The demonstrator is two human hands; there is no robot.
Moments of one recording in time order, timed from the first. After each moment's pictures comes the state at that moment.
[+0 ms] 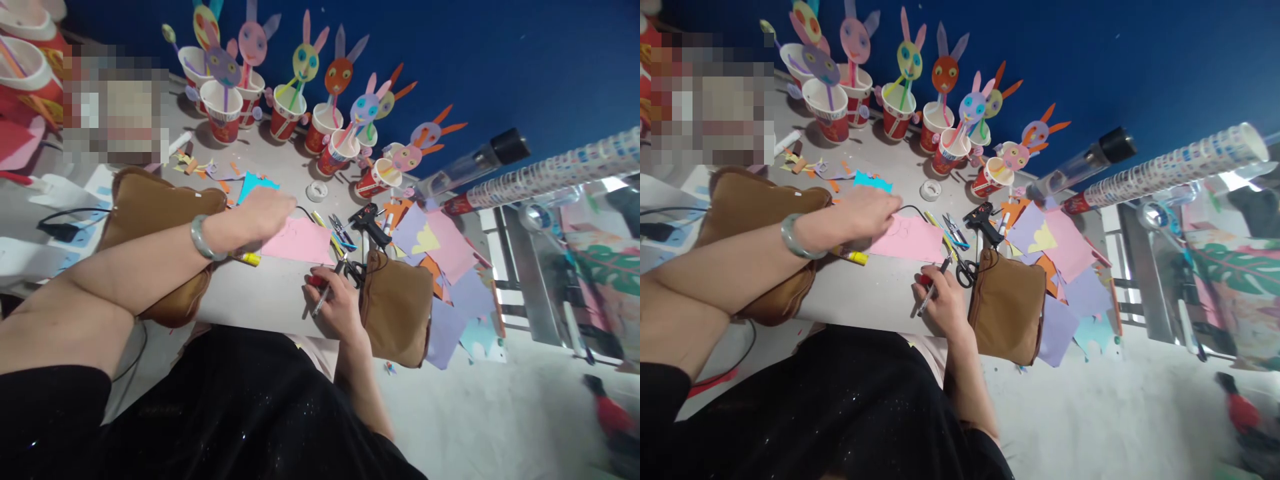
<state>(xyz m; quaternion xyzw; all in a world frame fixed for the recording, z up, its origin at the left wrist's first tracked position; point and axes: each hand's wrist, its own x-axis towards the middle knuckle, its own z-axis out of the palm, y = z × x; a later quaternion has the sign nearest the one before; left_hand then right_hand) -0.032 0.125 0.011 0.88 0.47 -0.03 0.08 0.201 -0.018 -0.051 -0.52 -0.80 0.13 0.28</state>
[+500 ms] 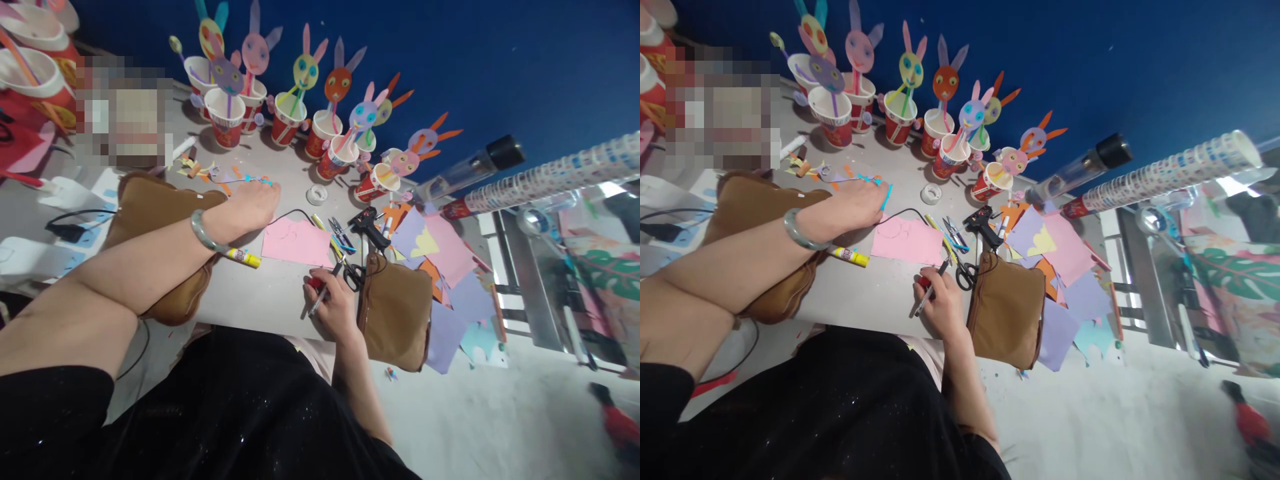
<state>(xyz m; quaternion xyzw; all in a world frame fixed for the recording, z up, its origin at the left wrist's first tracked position) -0.050 0.136 0.006 0.84 0.54 -0.01 0.09 0.197 -0.018 -0.058 -0.53 -0.79 0.13 0.29</state>
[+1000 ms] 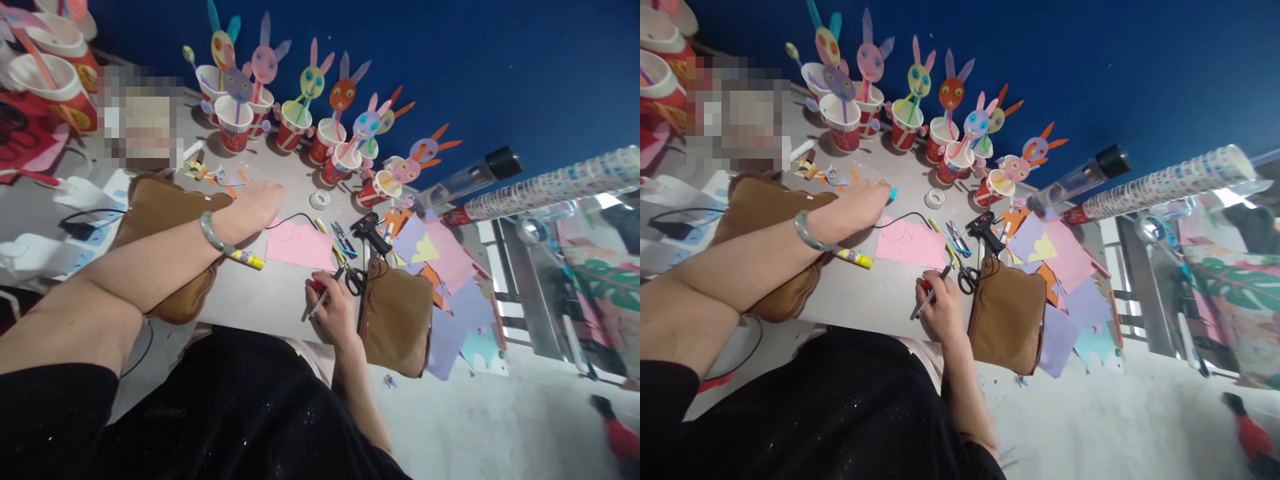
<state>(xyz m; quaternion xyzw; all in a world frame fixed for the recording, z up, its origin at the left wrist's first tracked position) -0.050 0.141 0.003 0.82 0.56 0.02 0.06 0.192 -0.020 -0.058 -0.53 -0.79 0.11 0.28</state>
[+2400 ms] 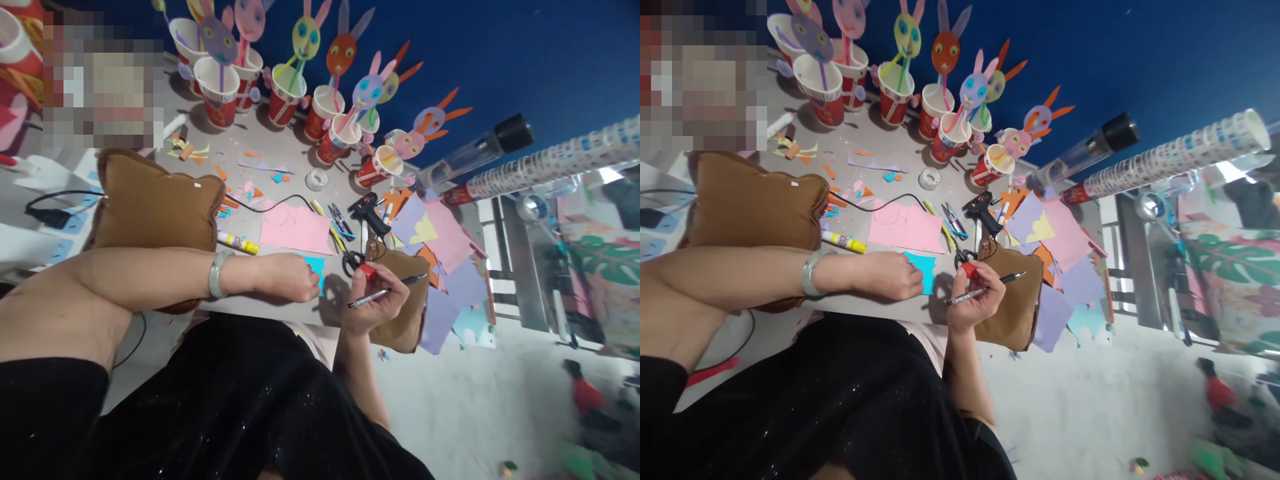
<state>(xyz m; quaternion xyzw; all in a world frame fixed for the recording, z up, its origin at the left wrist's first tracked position) 0.007 0.038 -0.022 1.00 0.03 0.07 0.02 0.194 -0.022 -0.045 -0.57 -0.57 -0.02 0.60</state>
